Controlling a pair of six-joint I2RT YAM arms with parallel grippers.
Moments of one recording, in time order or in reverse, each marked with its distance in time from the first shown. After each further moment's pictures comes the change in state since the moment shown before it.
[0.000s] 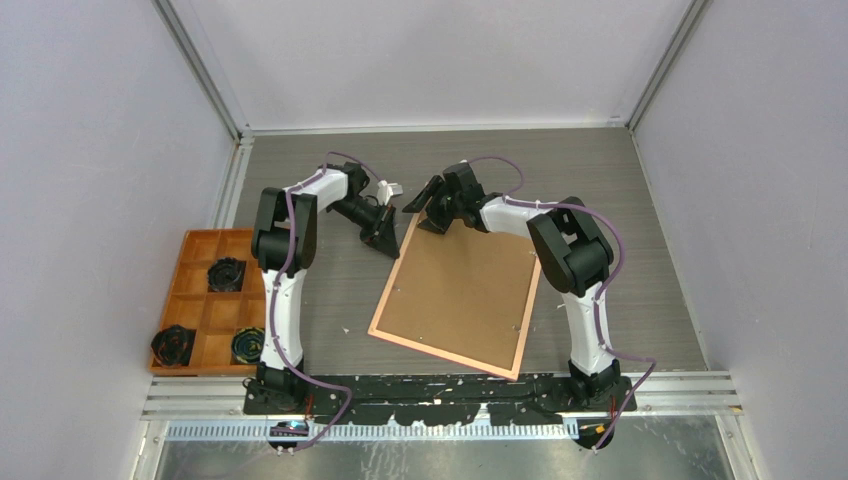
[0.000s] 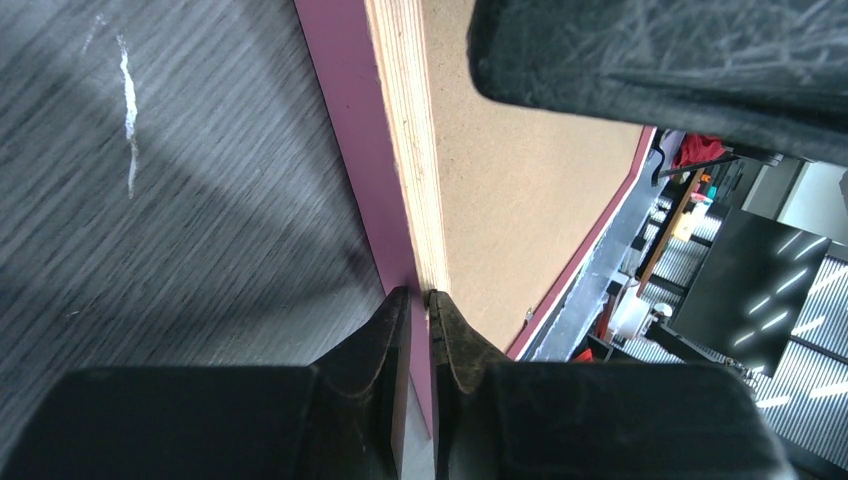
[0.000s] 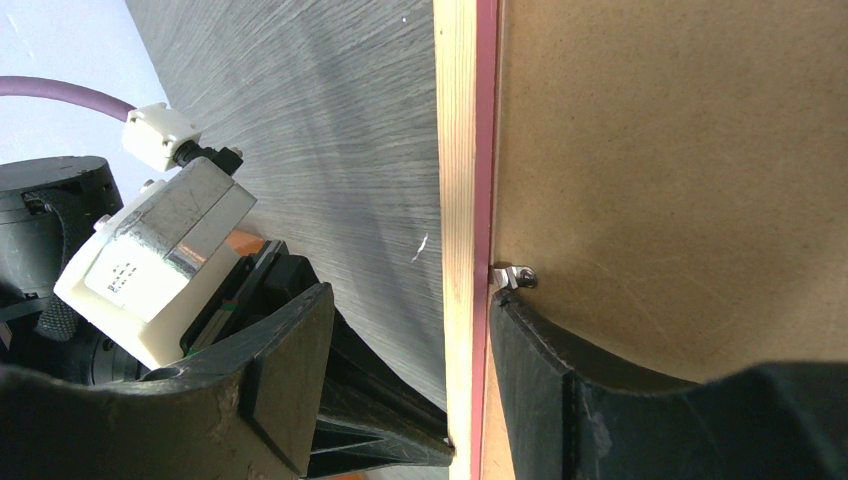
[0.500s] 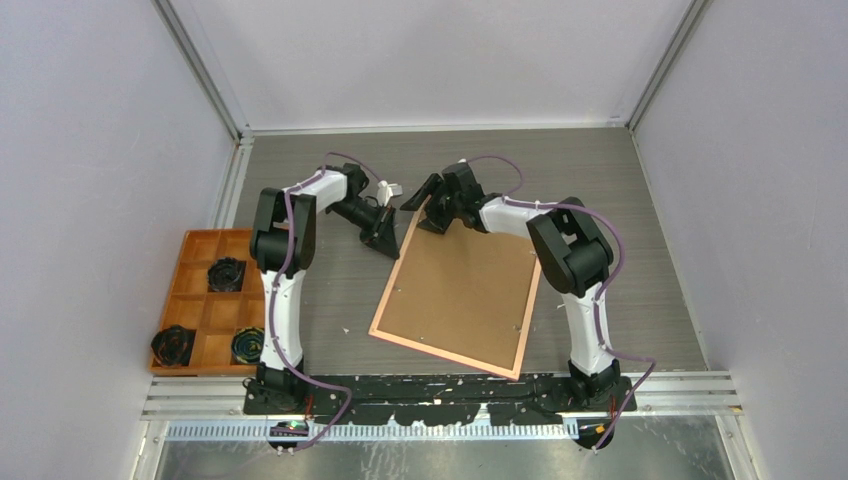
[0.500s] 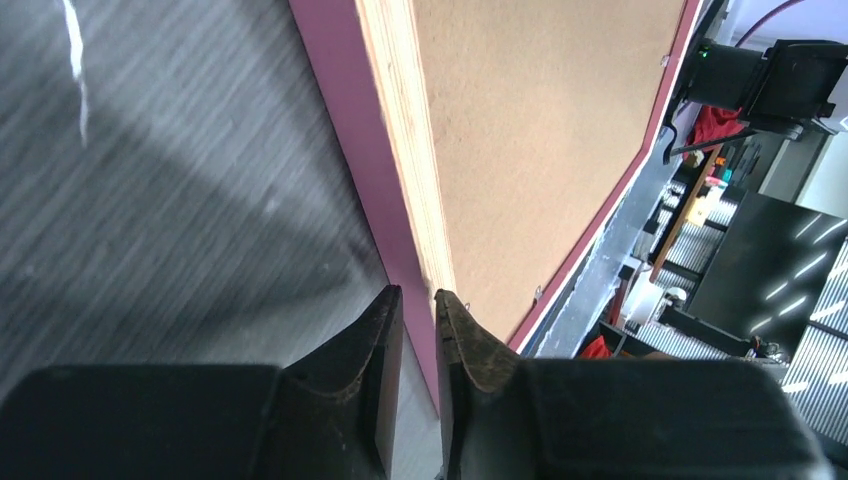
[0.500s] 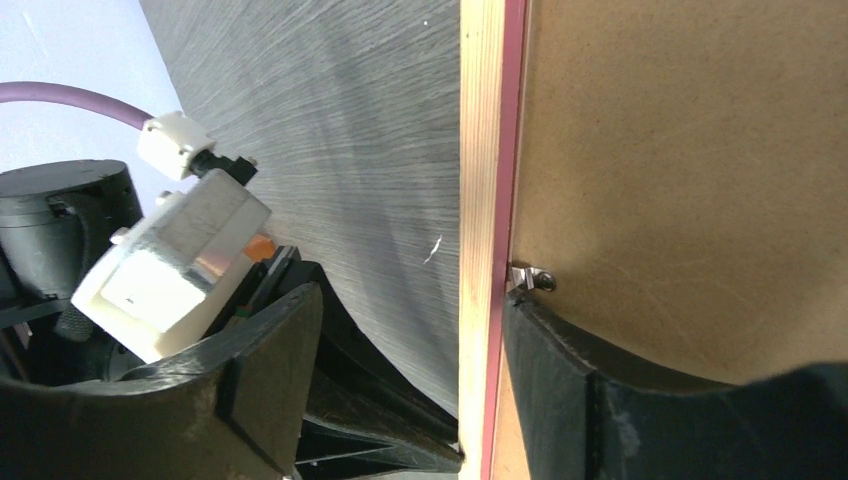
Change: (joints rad) left arm 0.013 -0.022 -0.030 -0.012 -0.001 0.048; right arm -0.008 -0.048 -0.023 0.007 0.000 -0.006
